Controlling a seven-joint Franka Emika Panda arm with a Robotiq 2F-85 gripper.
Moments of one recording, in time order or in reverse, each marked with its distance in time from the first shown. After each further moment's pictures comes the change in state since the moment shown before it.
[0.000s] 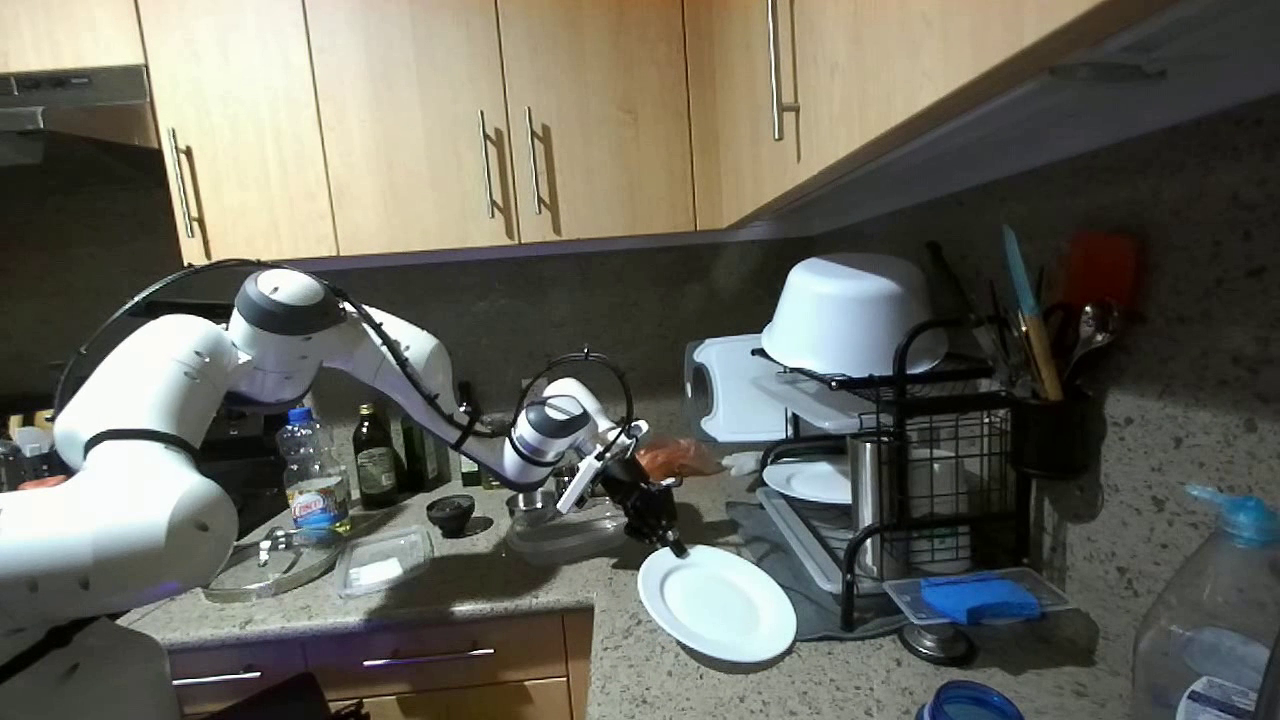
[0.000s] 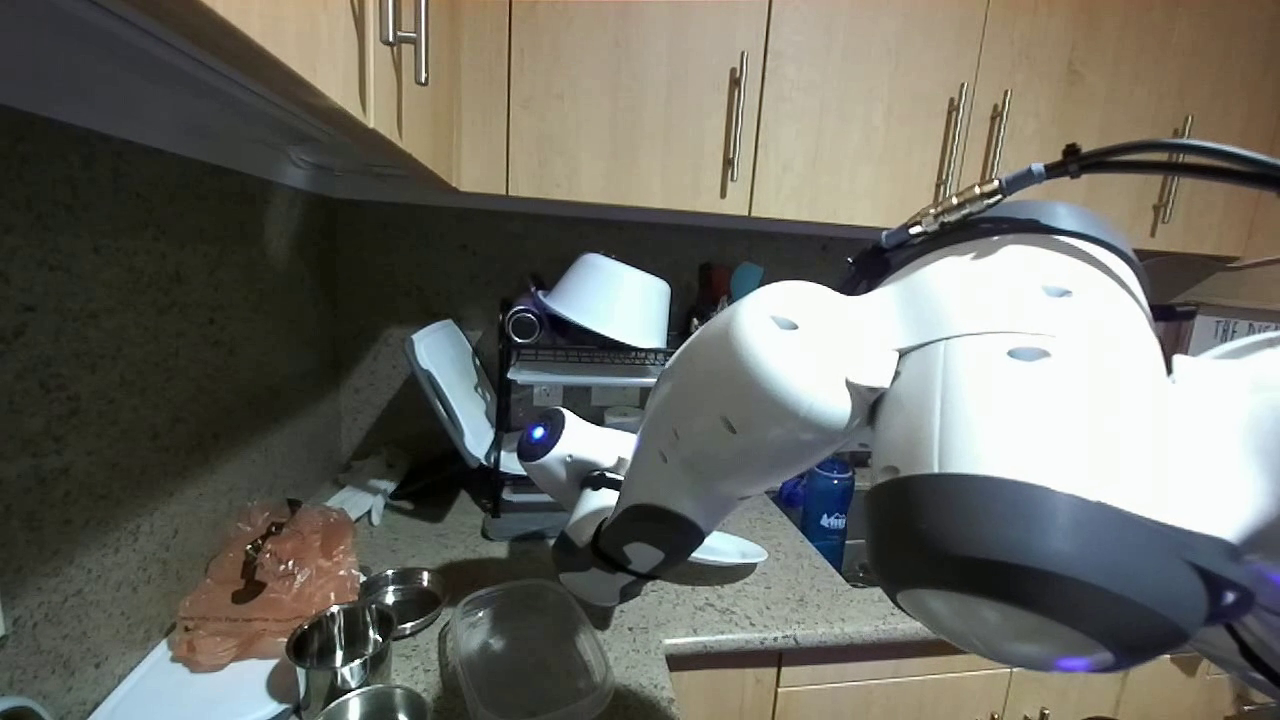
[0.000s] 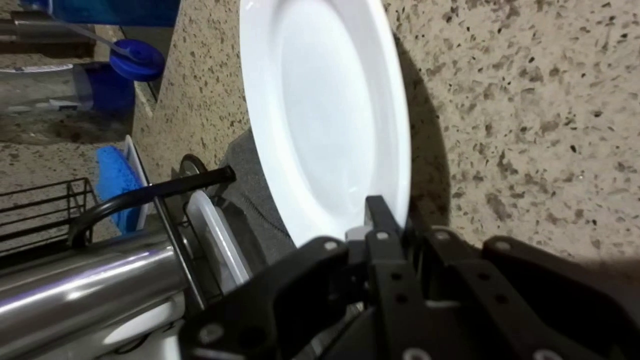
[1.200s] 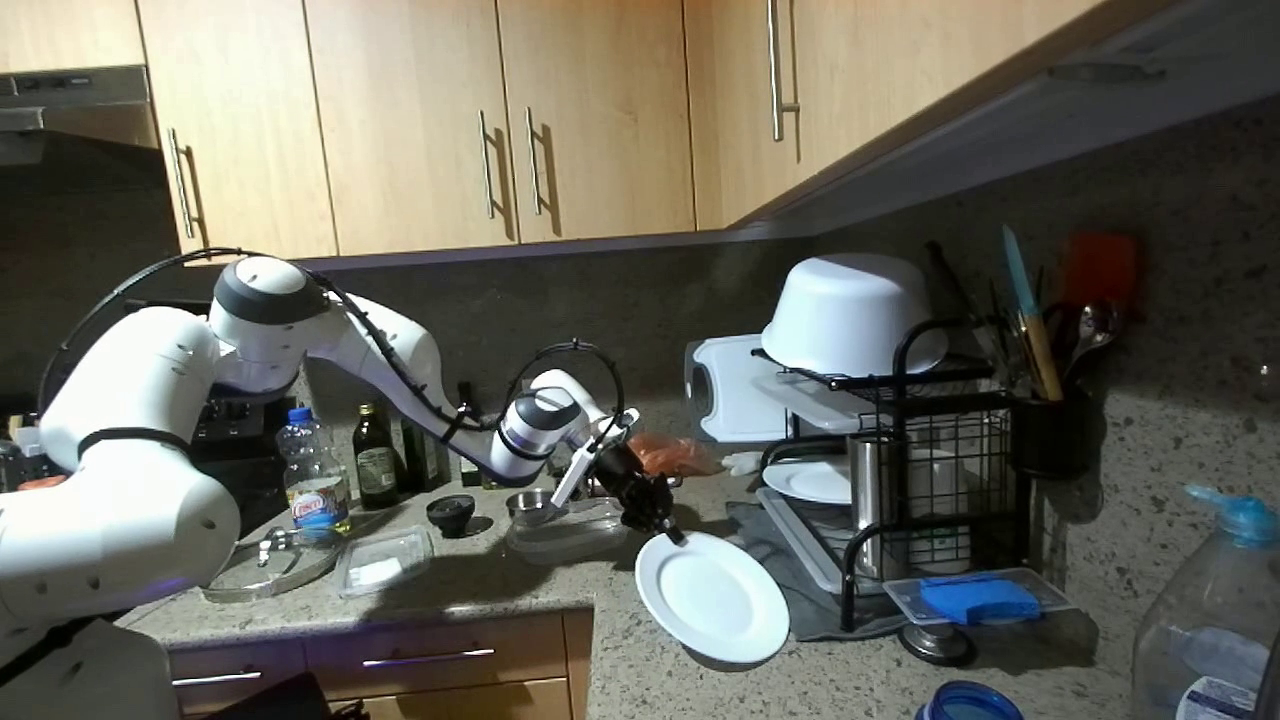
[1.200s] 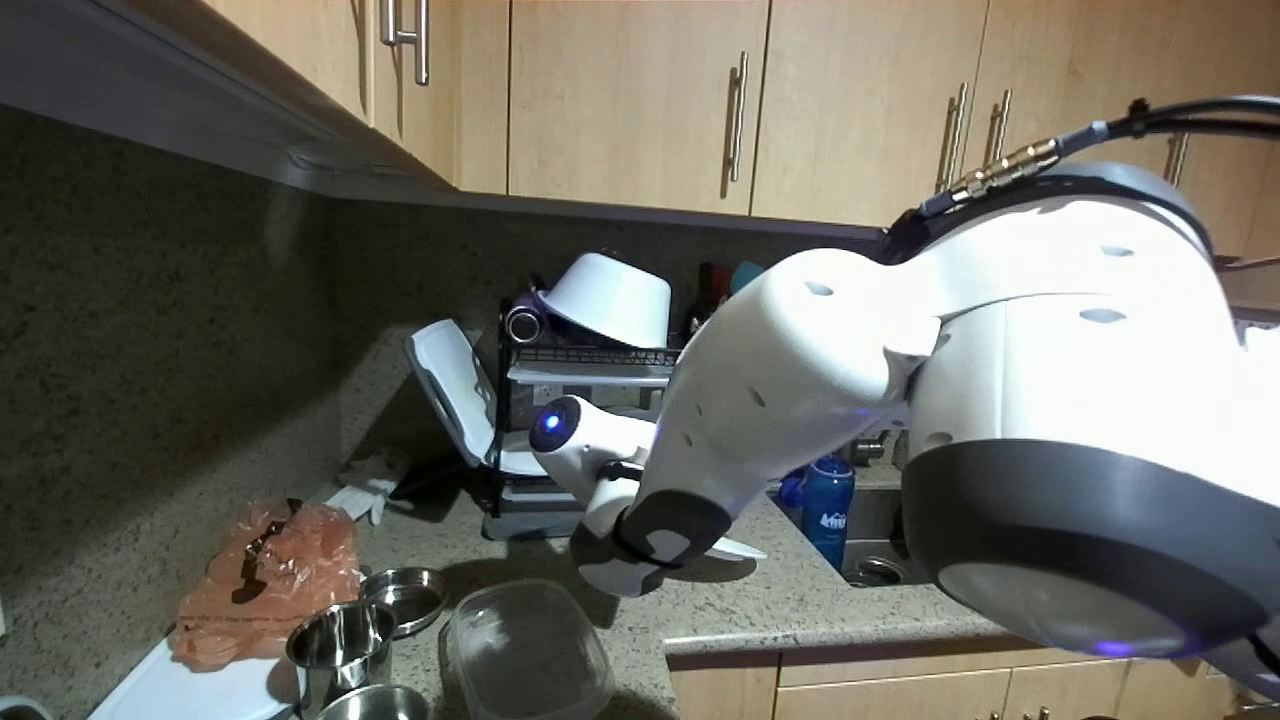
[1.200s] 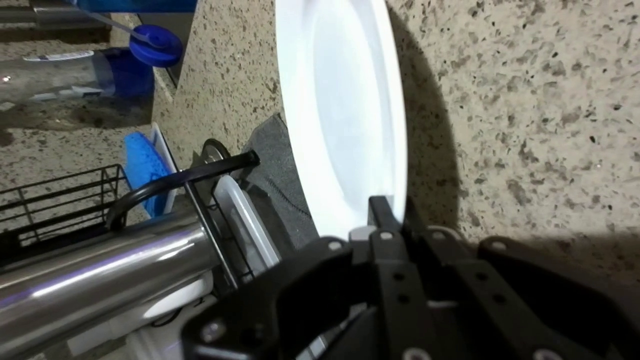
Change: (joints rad) arm 0.062 0.048 -0.052 -0.081 -0.057 0.076 0.040
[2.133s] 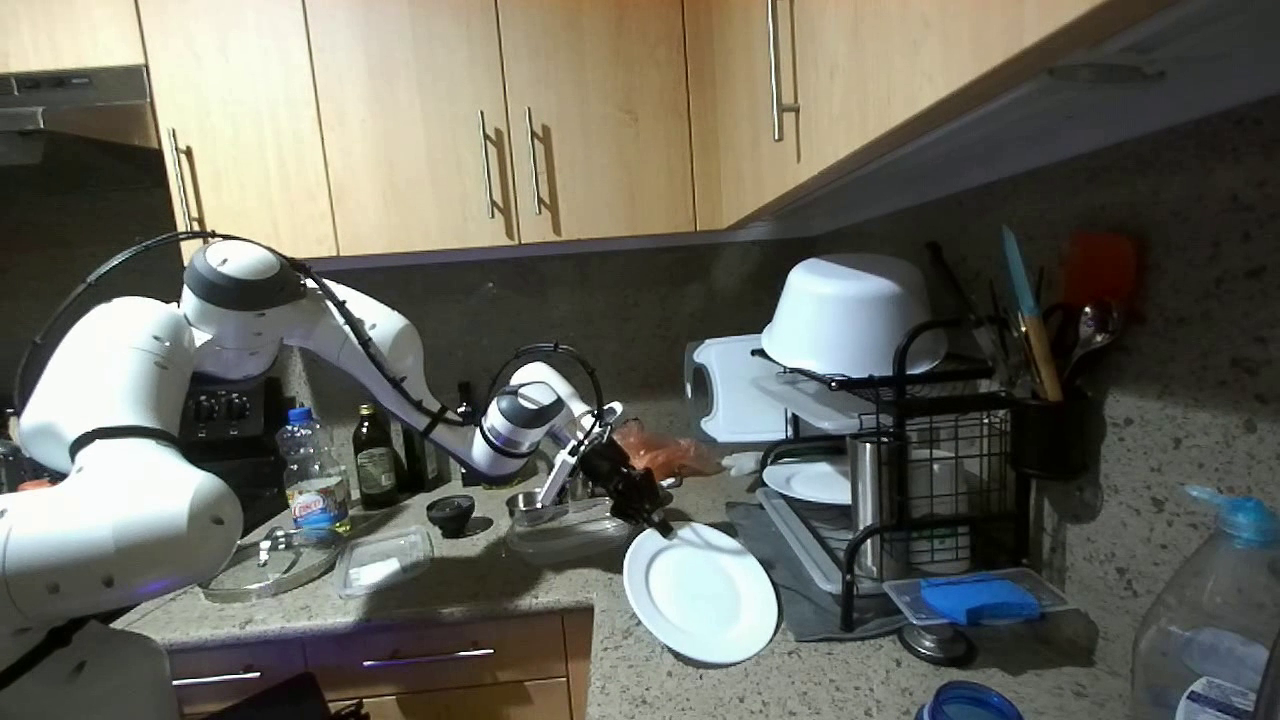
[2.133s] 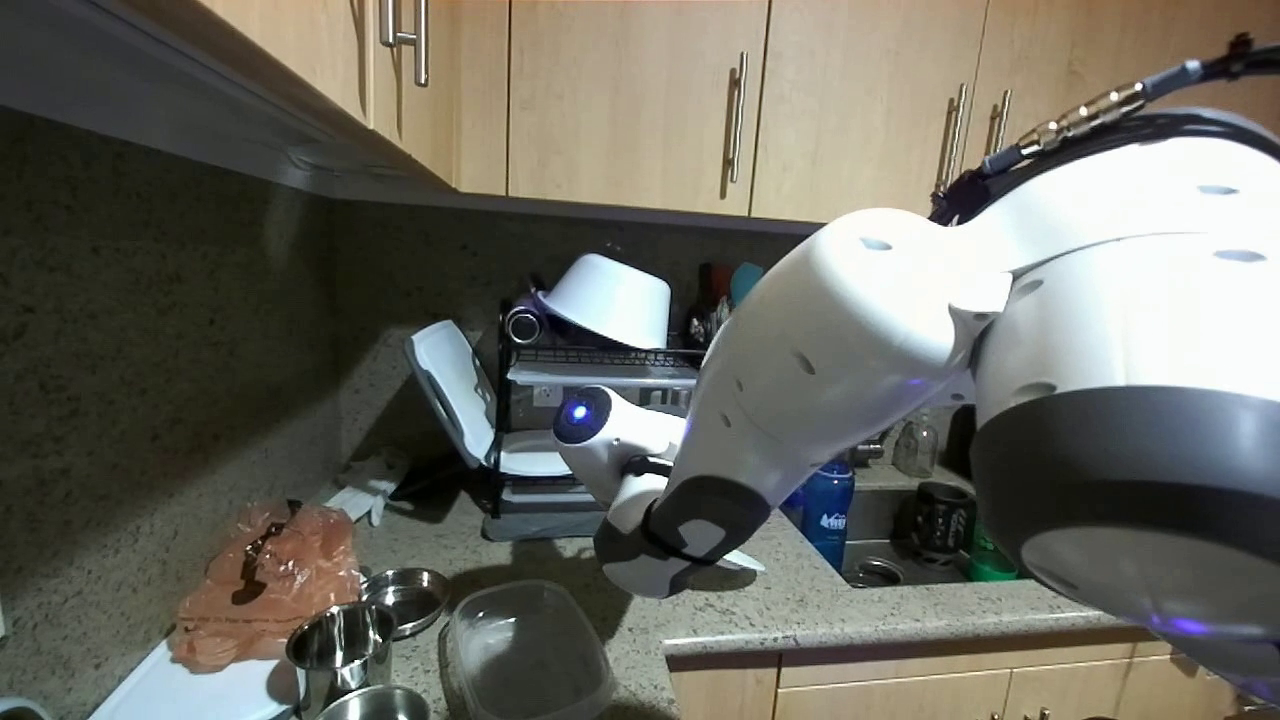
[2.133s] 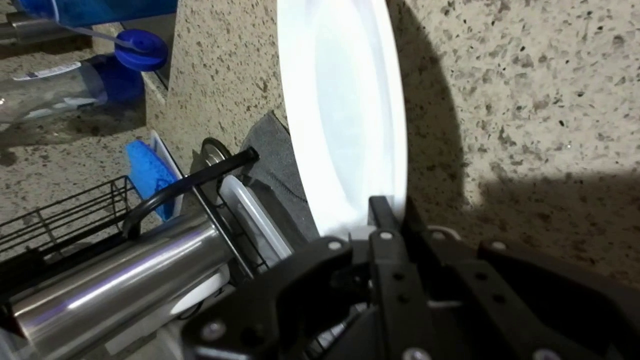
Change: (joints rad) arm 0.097 0.066 -0.064 -0.126 -0.006 0.115 0.094
